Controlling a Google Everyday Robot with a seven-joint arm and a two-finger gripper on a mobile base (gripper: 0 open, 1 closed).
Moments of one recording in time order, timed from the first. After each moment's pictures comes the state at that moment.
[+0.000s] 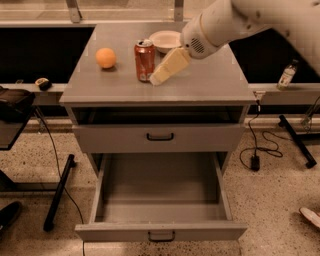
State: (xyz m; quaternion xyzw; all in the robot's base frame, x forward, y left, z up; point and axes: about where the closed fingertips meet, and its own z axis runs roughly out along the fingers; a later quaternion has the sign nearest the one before) arm 0.658 -0.039 0.953 -0.50 0.76 0.12 0.39
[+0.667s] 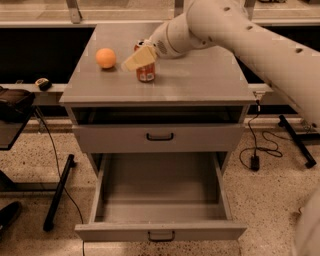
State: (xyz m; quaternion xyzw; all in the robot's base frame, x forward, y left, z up) arm 0.740 0.030 0.936 -0.41 0.77 0.14 0.47
